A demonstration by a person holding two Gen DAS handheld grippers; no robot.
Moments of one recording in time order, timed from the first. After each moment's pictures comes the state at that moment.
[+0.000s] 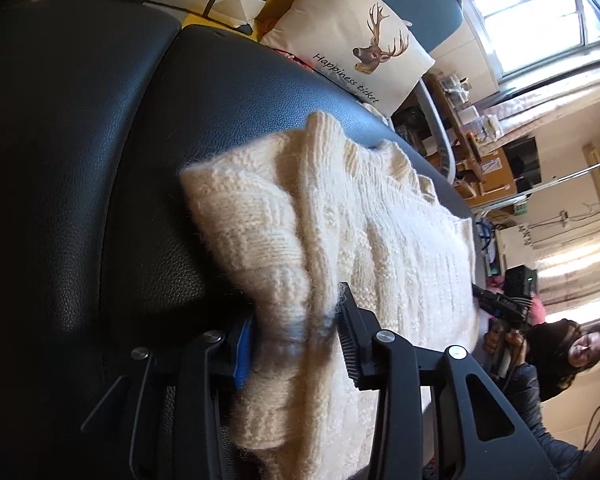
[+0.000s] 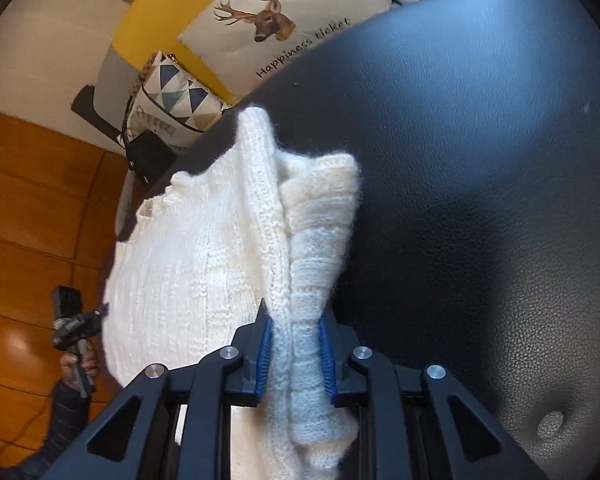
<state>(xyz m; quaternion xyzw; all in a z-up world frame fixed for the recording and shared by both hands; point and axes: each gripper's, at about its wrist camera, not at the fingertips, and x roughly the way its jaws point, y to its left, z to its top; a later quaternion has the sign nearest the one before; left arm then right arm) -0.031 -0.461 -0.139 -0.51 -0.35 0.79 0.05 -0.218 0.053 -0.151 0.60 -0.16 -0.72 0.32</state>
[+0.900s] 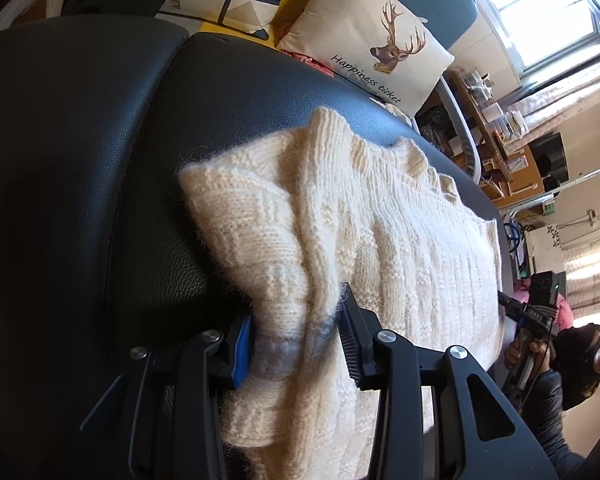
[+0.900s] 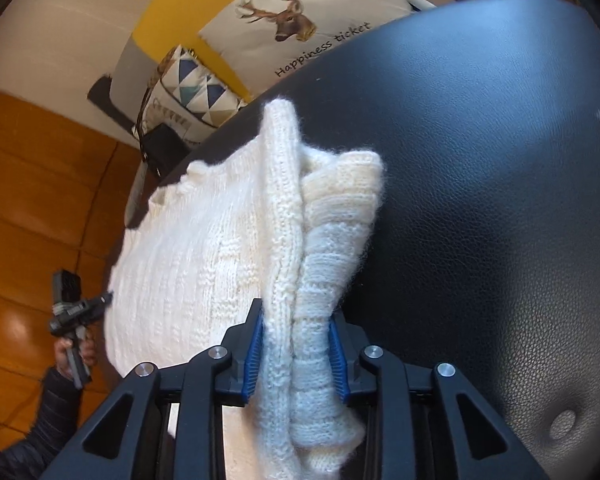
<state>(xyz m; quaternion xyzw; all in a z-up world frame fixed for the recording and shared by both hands) -0.035 -0.442 -0.132 -0.52 -0.32 0.79 0.00 -0.211 0.052 -0.152 0.58 -0.15 -0.72 0.35</state>
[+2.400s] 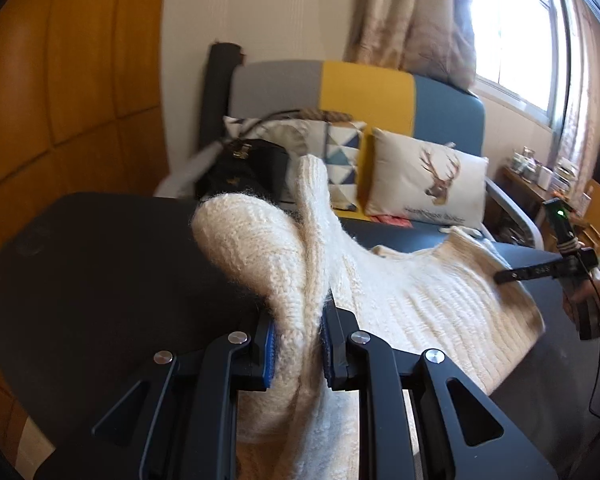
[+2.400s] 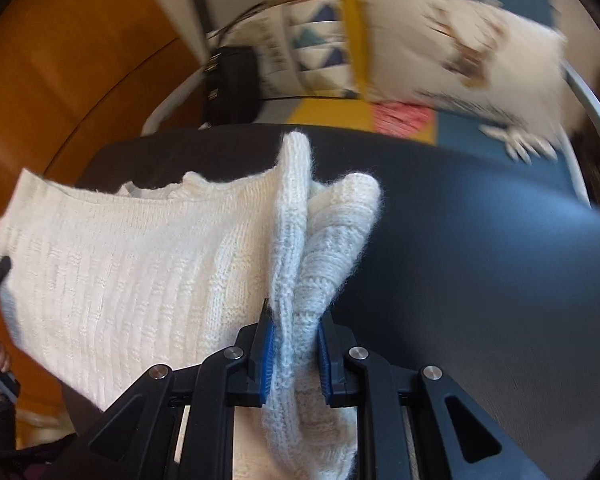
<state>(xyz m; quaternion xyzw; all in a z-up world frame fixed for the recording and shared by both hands) 0.164 -0.389 -0.006 -0.28 -0.11 0.92 -0.26 -0.191 -0.166 -0.103 0.51 0.12 -0.72 0.46</state>
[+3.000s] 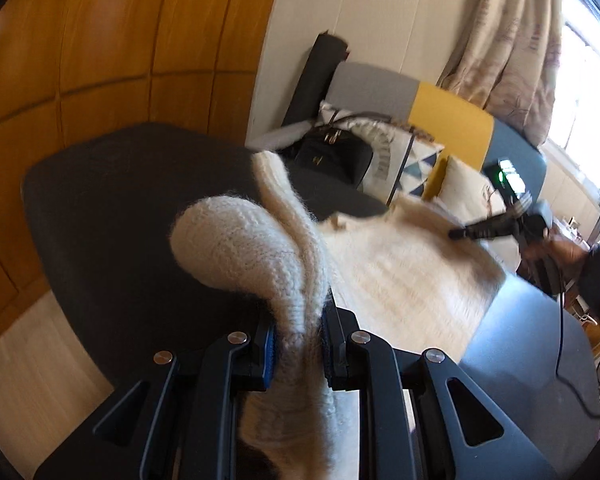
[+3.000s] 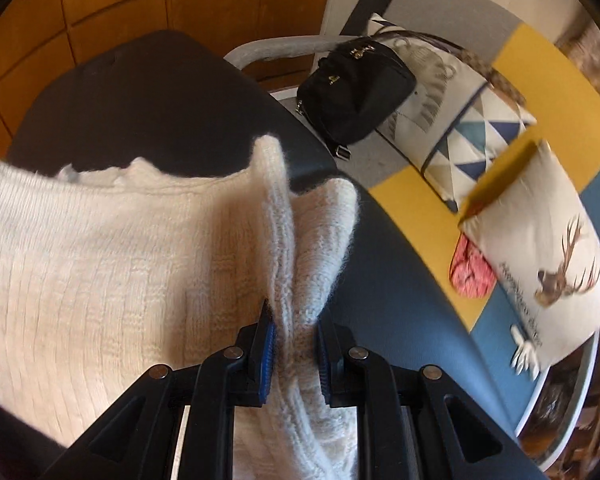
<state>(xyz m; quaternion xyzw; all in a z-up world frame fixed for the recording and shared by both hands) 0.274 -0.407 -0.045 -0.26 -0.24 0.86 -0.37 -0.117 -0.390 -0.090 0.37 0.39 -0.67 0.50</state>
